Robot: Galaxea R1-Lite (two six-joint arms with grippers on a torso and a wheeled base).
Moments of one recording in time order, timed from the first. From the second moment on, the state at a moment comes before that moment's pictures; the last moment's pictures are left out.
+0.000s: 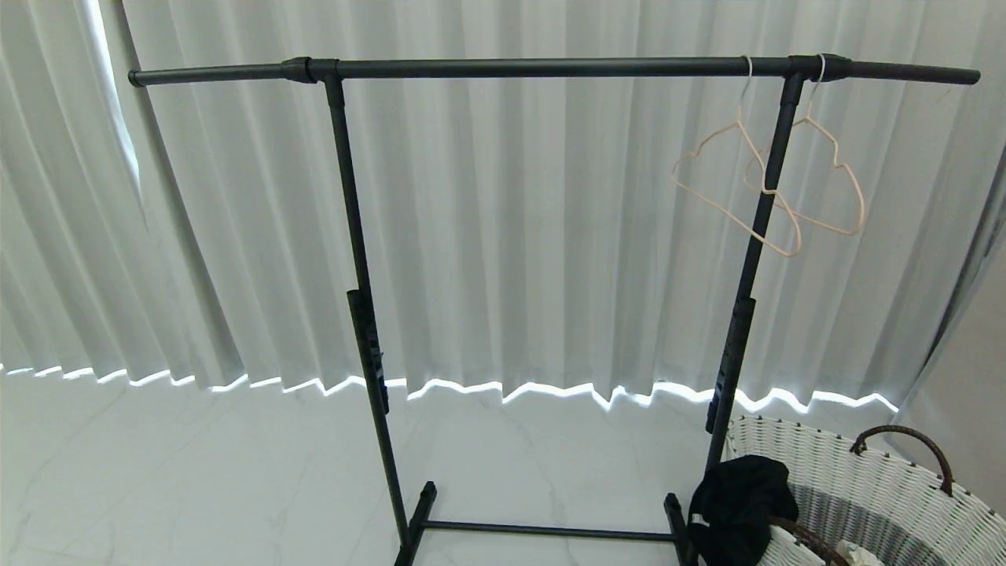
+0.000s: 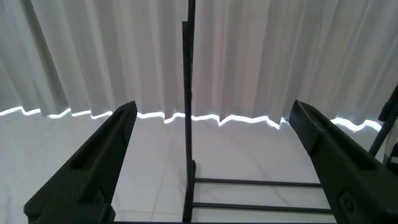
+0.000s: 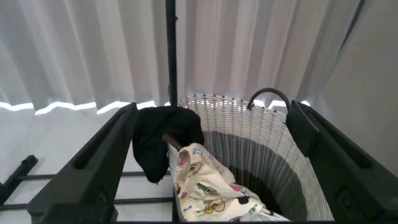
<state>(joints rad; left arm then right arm) 0.00 0.00 0.00 -0.01 -0.06 0.02 0.00 0.00 0.00 -0.01 -0.04 0.00</state>
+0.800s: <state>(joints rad) 0.00 0.00 0.00 -0.01 -0.06 0.02 0.07 0.71 -0.31 0.00 0.02 -0.11</state>
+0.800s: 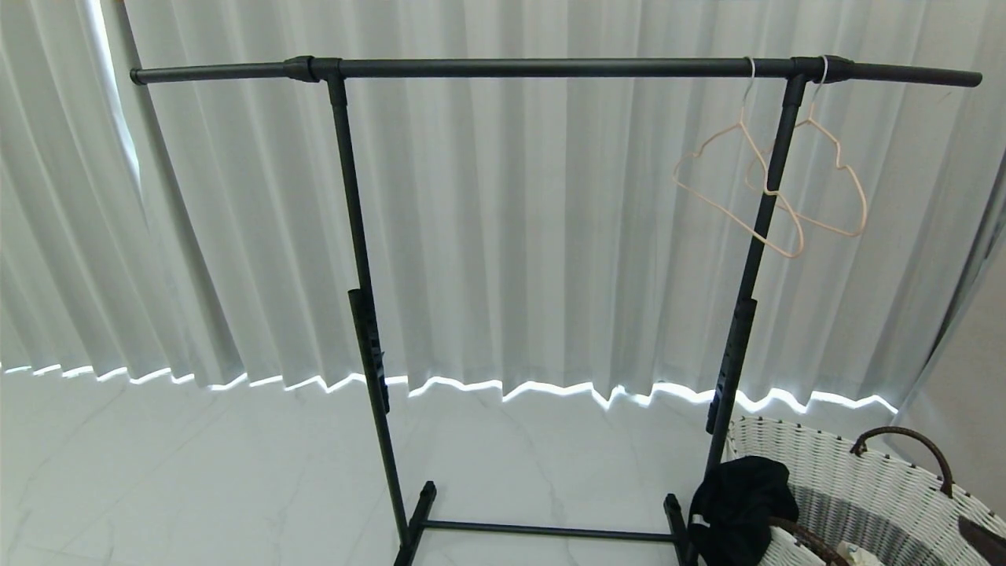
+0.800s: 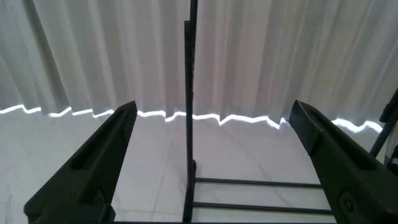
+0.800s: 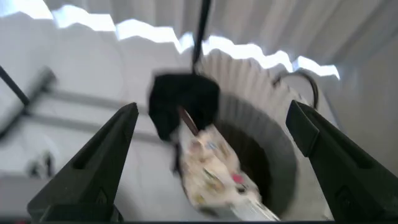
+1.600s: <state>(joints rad) 0.00 0.00 0.00 -0.01 -0.06 0.02 0.04 1.62 -0.44 -0.05 -0.16 -0.42</state>
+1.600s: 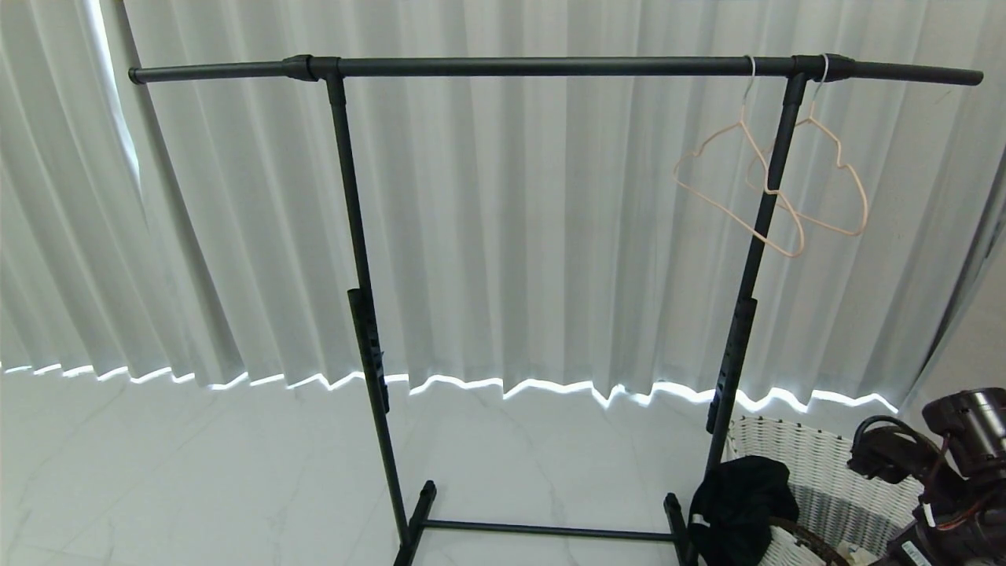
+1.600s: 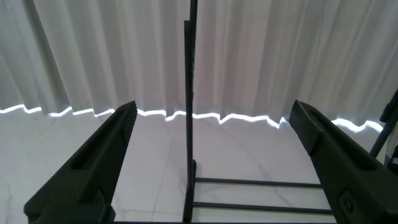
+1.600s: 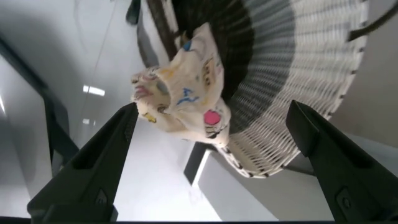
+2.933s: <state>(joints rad) 0.00 0.00 0.00 -0.01 -0.06 0.02 0.01 1.92 -0.42 -0.30 -0.32 -0.42</state>
